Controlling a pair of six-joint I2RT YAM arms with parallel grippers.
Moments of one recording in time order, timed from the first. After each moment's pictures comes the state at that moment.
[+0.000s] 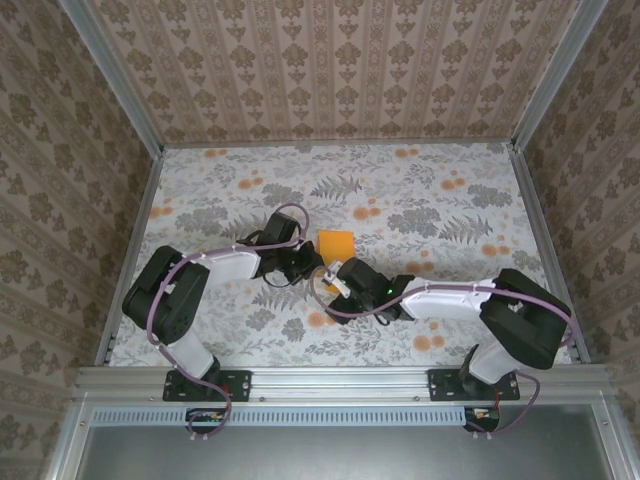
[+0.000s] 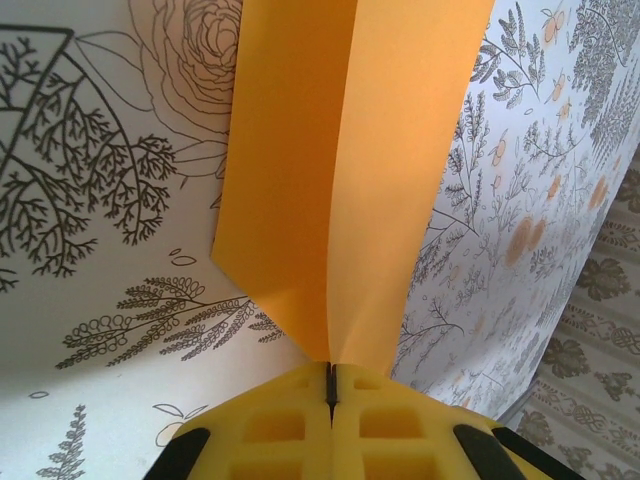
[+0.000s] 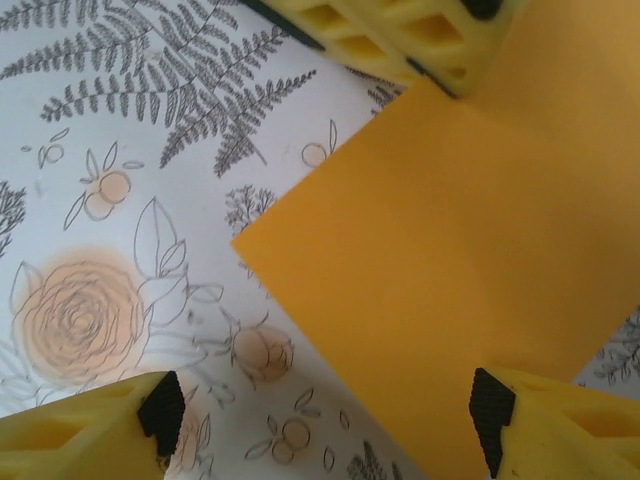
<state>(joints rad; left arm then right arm) -0.62 1.67 0.81 -0.07 0.52 -1.04 0.92 1.54 0.72 -0.11 0.08 0.03</state>
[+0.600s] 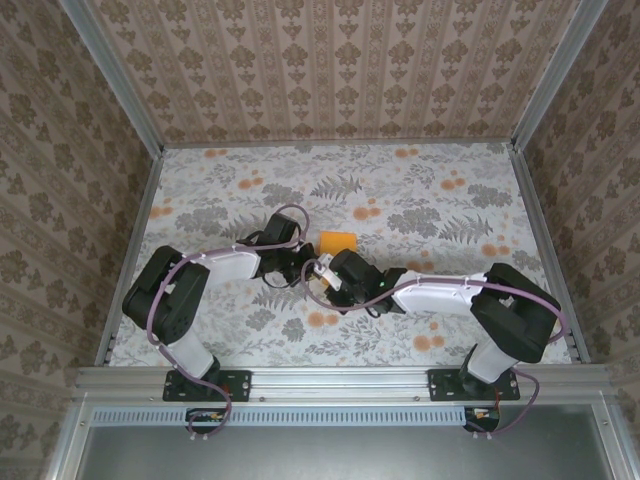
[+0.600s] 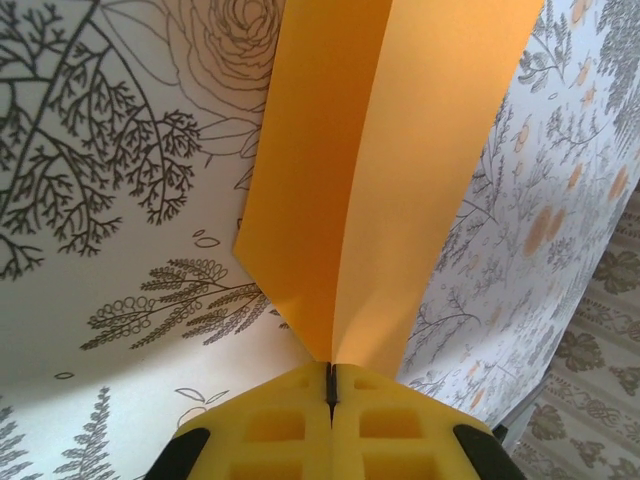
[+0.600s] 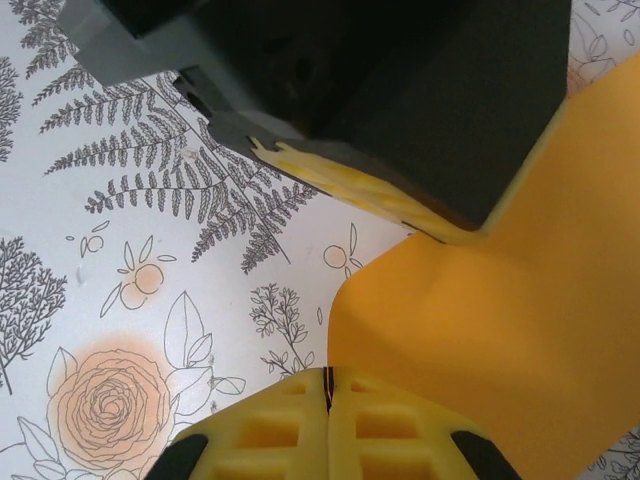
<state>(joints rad) -0.62 1.67 0.81 -0.11 0.53 -1.01 0.90 1.59 0.80 -0.09 0.02 0.01</state>
